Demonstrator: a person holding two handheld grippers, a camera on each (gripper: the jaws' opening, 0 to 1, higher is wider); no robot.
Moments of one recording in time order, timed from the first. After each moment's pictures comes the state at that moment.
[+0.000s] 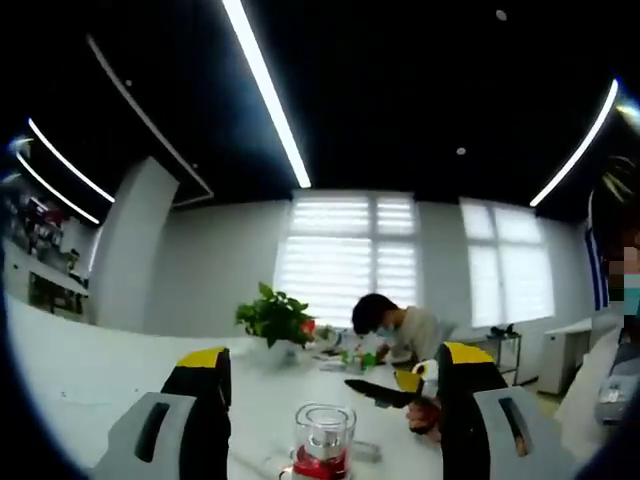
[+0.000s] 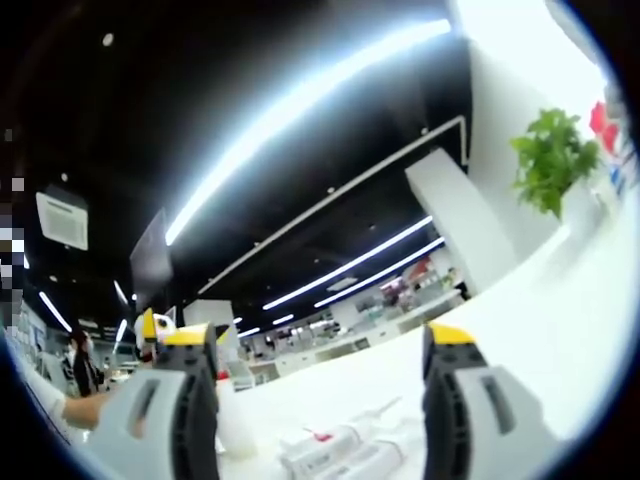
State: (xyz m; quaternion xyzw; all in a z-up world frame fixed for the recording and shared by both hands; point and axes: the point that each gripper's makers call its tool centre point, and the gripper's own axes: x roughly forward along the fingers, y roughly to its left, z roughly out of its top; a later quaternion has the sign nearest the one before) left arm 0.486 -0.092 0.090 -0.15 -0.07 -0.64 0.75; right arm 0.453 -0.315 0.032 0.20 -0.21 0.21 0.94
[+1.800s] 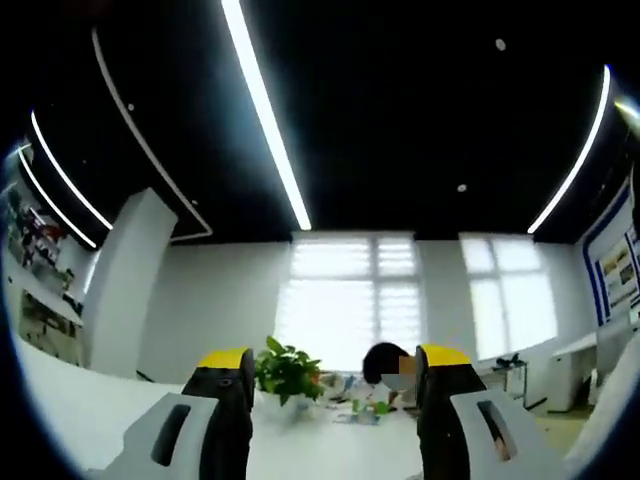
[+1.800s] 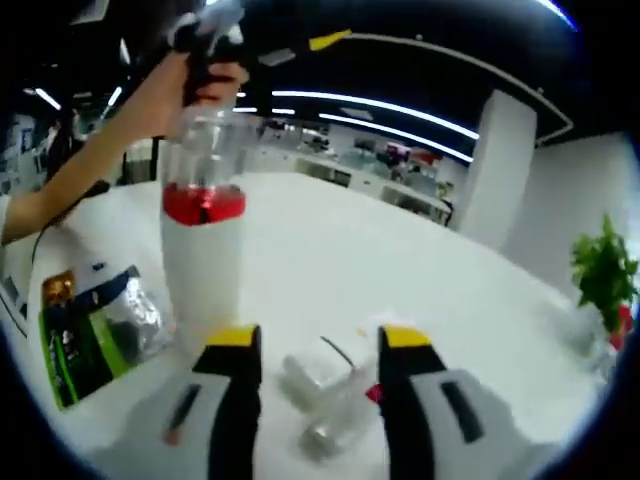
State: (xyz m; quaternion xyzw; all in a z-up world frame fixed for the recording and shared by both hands) left arm 0.555 -0.093 0.193 -0.20 -0.14 -0.64 0.73; right arm 0.518 -0.188 -0.056 -0.18 0.16 0.16 0.96
